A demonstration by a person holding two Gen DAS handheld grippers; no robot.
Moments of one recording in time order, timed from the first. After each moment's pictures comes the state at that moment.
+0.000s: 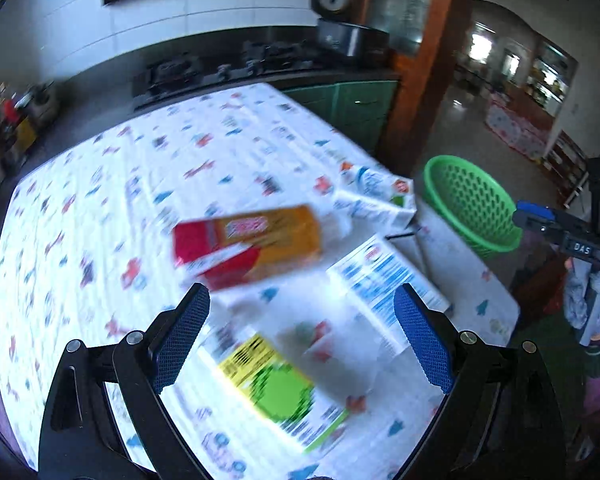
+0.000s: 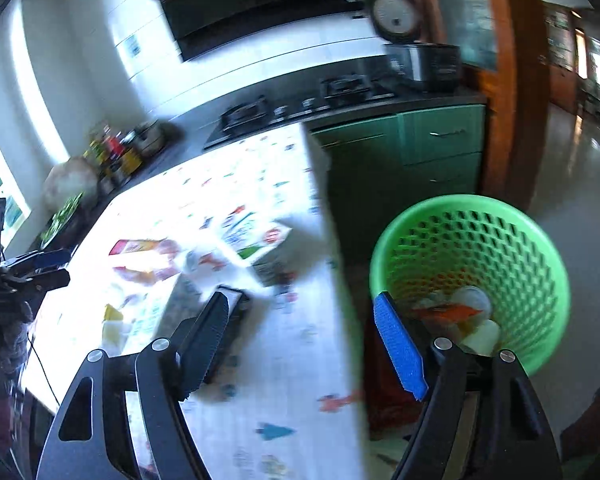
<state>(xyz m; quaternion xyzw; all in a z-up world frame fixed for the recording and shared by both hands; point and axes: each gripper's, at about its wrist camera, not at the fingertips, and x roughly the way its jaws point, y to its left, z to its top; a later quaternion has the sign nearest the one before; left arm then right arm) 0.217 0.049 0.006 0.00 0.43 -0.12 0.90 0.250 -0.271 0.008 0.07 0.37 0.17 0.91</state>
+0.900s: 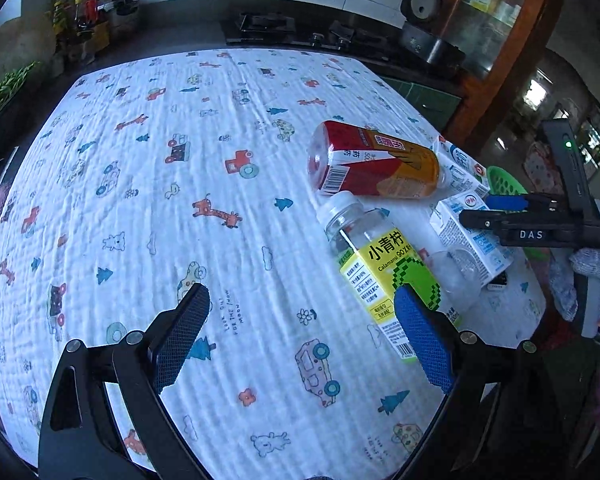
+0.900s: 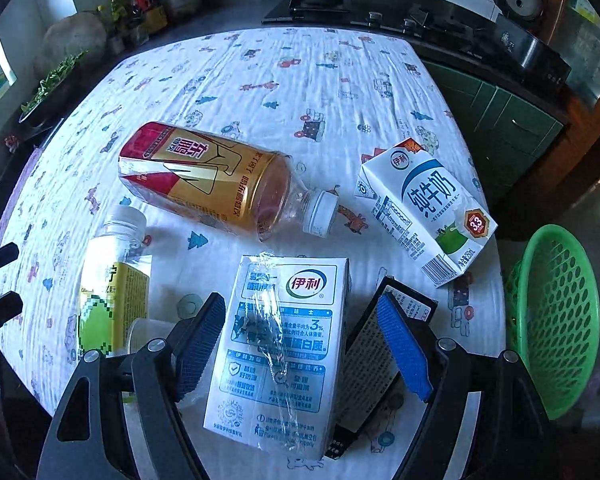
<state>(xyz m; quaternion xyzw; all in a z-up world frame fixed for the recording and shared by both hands) 0.162 0.154 -0.047 -0.10 0.45 -0.04 0.88 0.308 -0.060 -0.041 -0.11 0.52 0.18 0.83</state>
